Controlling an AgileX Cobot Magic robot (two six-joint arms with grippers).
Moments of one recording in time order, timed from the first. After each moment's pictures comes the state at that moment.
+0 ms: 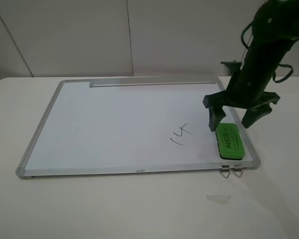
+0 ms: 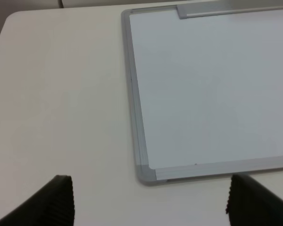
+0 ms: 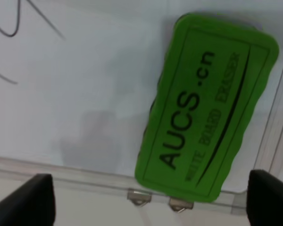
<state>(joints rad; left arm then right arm) -0.03 -0.01 -0.50 0.00 1.06 0.02 0.25 1.86 -1.19 0.03 1.04 0.12</state>
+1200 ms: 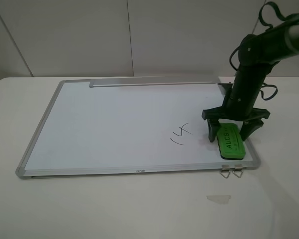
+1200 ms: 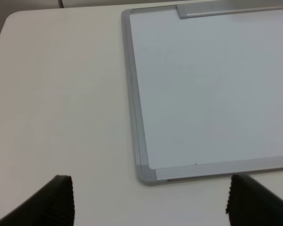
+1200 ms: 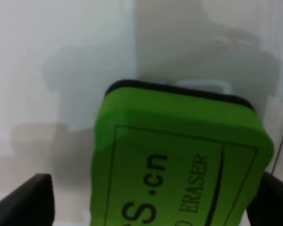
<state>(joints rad) -0.03 -0.01 -0.50 0.00 1.06 0.02 0.18 2.08 -1.27 0.05 1.02 0.11</state>
